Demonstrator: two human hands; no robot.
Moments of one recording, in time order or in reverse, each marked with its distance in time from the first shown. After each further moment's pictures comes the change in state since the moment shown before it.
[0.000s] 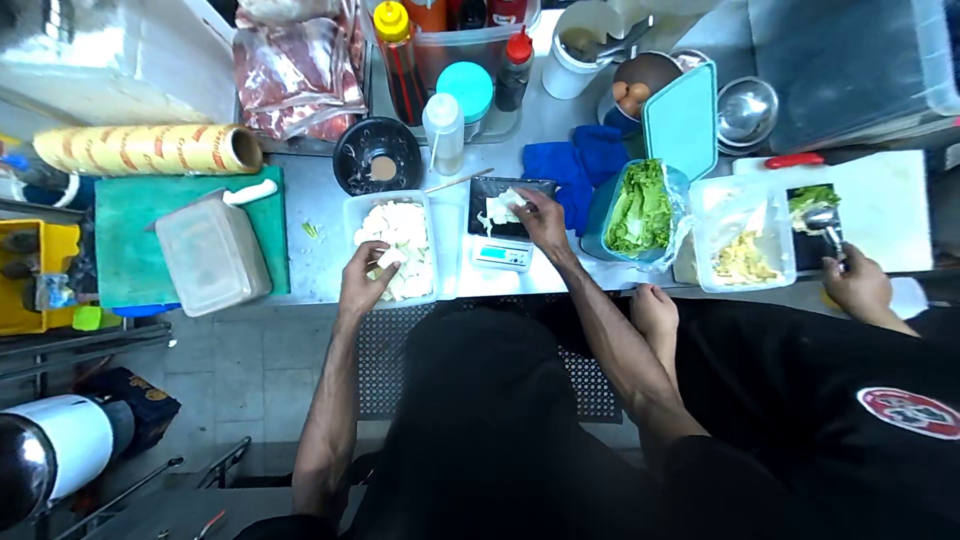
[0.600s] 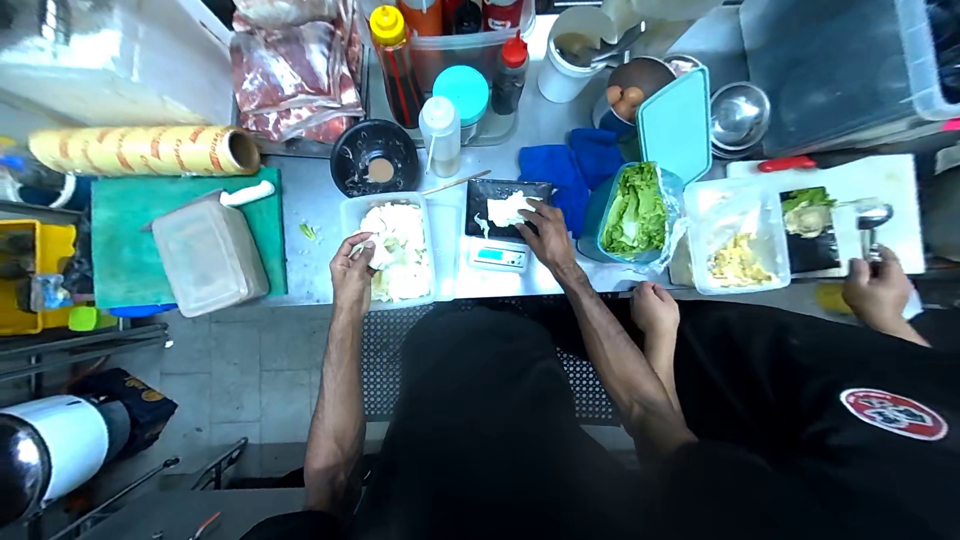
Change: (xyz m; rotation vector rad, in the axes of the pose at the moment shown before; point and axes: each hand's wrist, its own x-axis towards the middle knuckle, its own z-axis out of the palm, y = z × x) left_hand 0.007 0.014 0.008 -0.724 0.221 -0.195; right_hand -0.024 0.039 -0.009 -0.385 -0.026 -0.172
